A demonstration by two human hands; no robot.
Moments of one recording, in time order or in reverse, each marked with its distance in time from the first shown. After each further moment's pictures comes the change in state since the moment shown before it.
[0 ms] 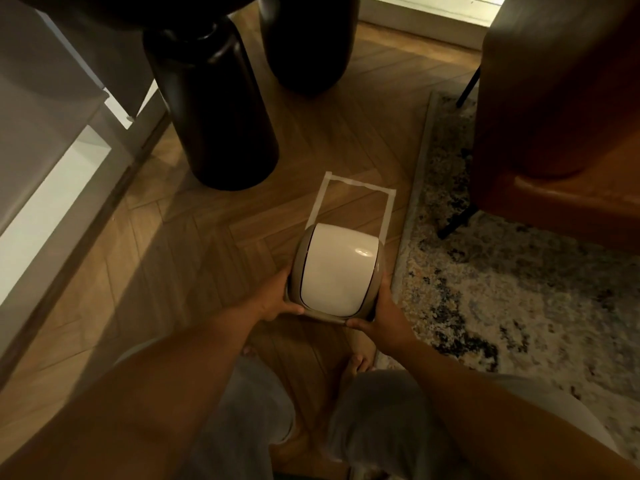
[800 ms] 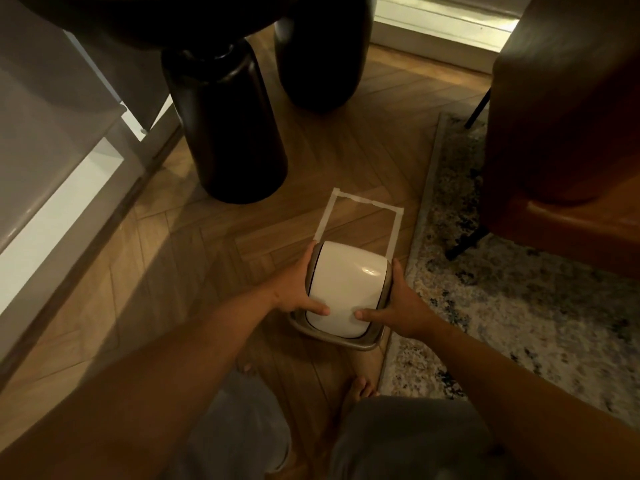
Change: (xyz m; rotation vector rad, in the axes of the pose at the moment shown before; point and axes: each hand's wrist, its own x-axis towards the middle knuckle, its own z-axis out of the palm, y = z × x) left_hand 0.023 0.052 -0.033 0.049 -0.028 0.149; right_hand 0.058 -0.030 -0.056 0.123 -0.173 -0.080
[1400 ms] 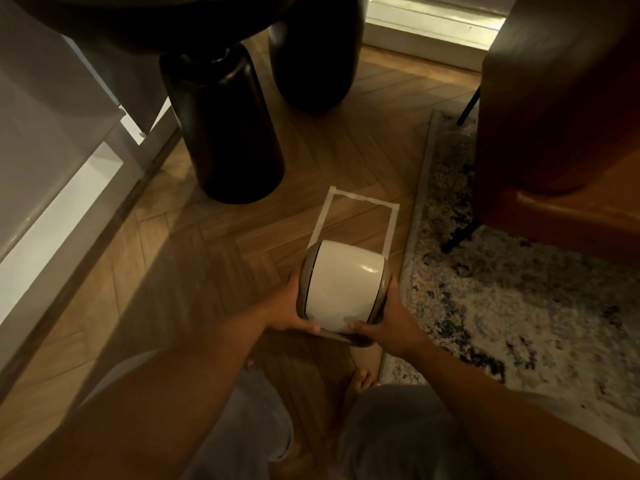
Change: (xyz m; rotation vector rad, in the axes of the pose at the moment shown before) left_hand -0.029 -0.035 0.027 0.057 -0.024 -0.039; right_hand -0.045 0.004 0.044 -0.034 0.146 0.042
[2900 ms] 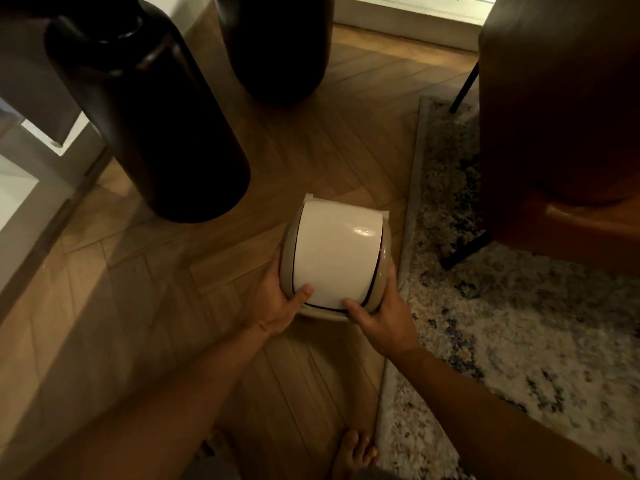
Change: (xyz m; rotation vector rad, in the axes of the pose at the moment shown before) left_hand 0.152 -0.003 0.006 -0.266 0.583 0.184; right_hand 0.128 0.045 -0.020 -0.055 0.297 -0.045
